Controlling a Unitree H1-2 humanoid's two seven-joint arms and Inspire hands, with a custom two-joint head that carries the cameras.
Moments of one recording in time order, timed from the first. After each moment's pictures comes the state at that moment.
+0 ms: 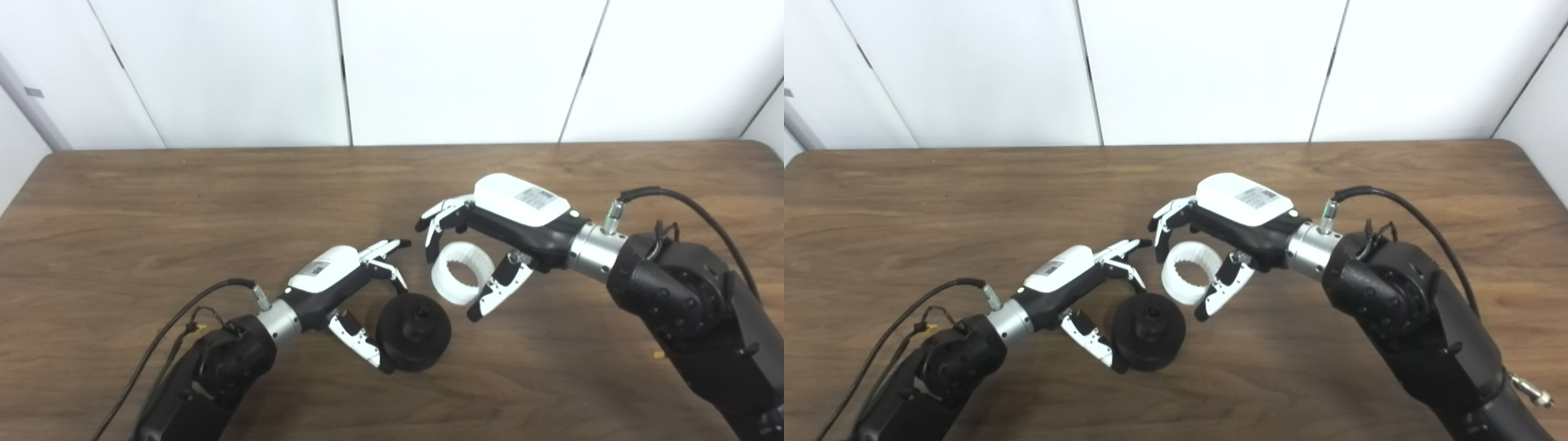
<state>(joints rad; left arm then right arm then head) -0.24 0.36 -0.42 0.02 0.48 -0.20 -0.35 -0.37 -0.47 0.34 -0.51 -0.52 0.15 0.67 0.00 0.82</state>
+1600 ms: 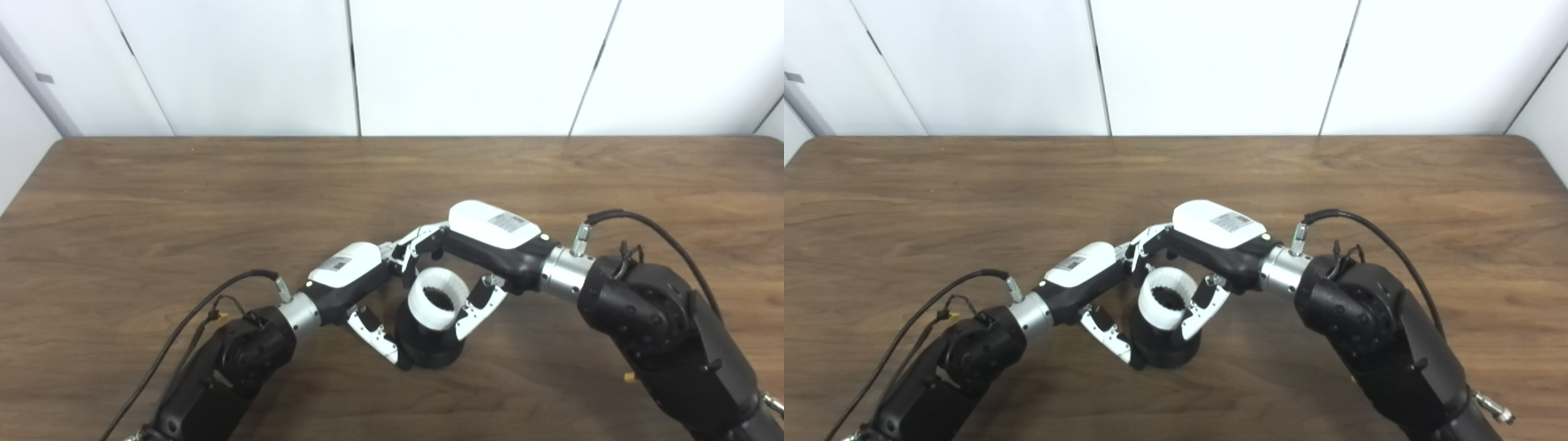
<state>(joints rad) -0.24 0.34 -0.46 0.01 0.50 -0.15 -0.36 -0.33 -0.38 0.39 -0.47 -0.54 0.15 0.68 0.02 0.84</state>
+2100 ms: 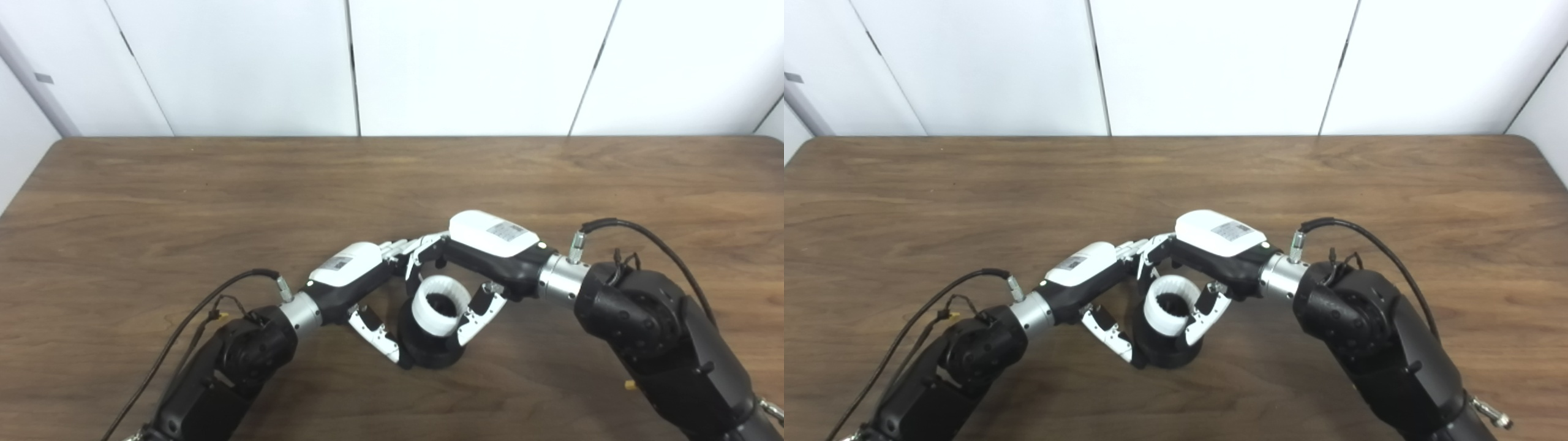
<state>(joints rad) -0.24 0.34 -0.47 0.00 0.51 -0.13 -0.36 -0.31 -0.38 0.41 -0.41 -0.56 0.11 0.68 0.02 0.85</state>
